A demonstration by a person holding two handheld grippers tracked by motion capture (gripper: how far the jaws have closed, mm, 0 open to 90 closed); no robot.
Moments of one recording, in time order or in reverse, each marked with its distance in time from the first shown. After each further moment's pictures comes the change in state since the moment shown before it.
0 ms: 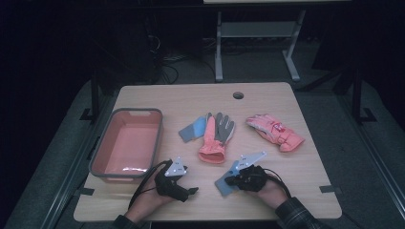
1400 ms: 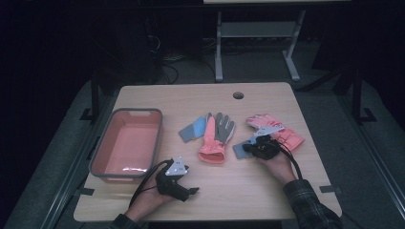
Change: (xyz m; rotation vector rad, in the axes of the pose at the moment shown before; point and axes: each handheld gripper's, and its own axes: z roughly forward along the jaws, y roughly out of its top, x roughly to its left) left arm 0.002 0.002 0.002 0.001 -0.023 0.025; right arm -0.105 0.002 -0.015 -0.090 -0.259 0.189
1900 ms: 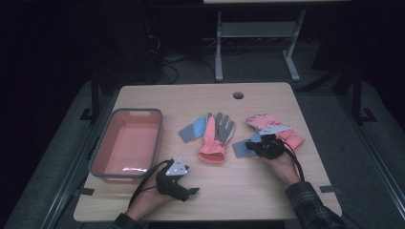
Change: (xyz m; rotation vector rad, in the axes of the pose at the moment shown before) left arm 0.000 0.000 0.000 0.000 -0.004 0.004; right arm 0.000 0.002 -0.018 -0.061 0.007 0.033
